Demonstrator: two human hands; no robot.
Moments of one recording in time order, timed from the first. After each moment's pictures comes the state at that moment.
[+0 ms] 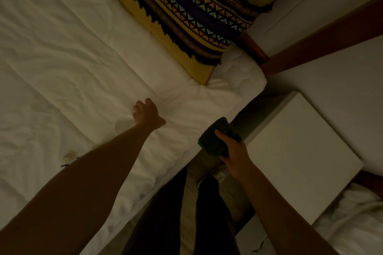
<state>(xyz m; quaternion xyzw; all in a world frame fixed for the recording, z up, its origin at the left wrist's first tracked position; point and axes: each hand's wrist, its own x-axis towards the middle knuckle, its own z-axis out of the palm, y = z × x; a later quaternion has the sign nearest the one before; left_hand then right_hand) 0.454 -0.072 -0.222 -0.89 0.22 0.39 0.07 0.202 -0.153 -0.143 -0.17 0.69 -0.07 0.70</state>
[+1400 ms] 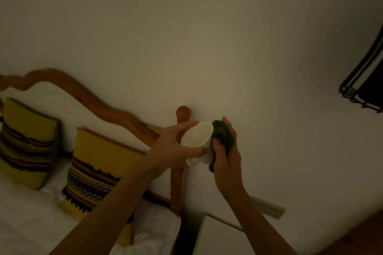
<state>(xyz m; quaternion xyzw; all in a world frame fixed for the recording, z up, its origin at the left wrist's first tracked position) 0.213 -0.268 0.331 -0.51 0.58 0.40 -0.49 0.054 -0.294 0.292 -0.61 0.36 -0.59 0.39</state>
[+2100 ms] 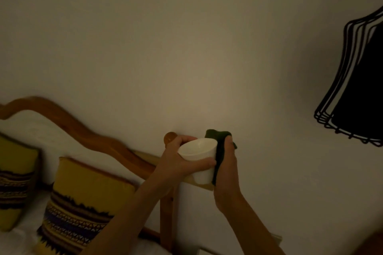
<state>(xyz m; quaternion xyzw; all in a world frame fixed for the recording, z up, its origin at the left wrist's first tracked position) 0.179 -0.299 0.356 -0.50 0.56 0.37 -0.54 0.052 -0.313 0.346 -0.43 0.37 -0.59 0.58</state>
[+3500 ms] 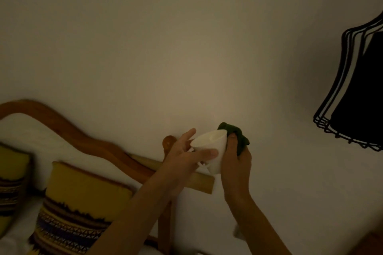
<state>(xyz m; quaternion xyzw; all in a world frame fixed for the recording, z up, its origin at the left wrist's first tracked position) 0.171 -0.304 0.378 -0.39 0.42 0.61 -0.55 0.045 -0.336 0.356 -0.46 0.47 -0.67 0.35</state>
